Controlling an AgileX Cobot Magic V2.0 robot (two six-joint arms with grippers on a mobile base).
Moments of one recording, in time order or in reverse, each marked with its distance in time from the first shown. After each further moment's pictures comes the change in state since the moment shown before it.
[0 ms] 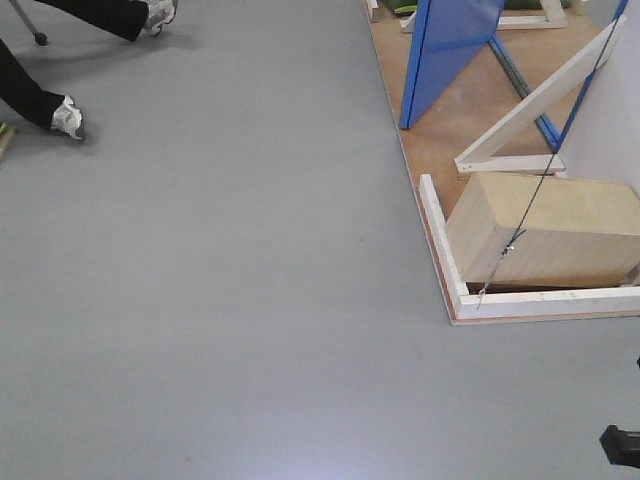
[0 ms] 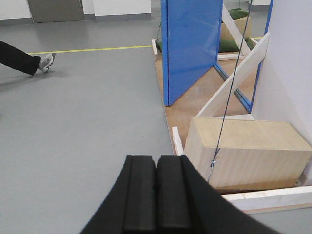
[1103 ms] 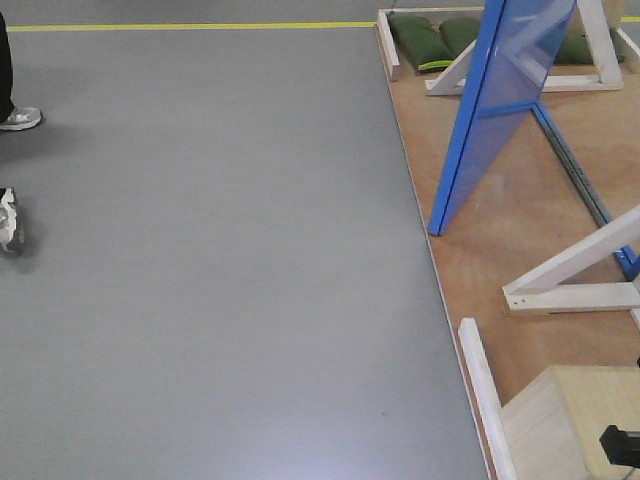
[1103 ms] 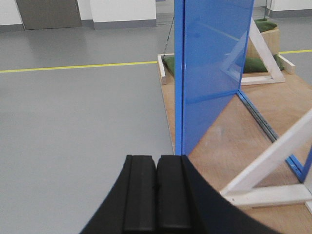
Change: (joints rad) left arm 0.000 0.000 0.000 0.000 0.000 0.000; right arm 0.000 0.000 0.000 0.000 0.001 0.000
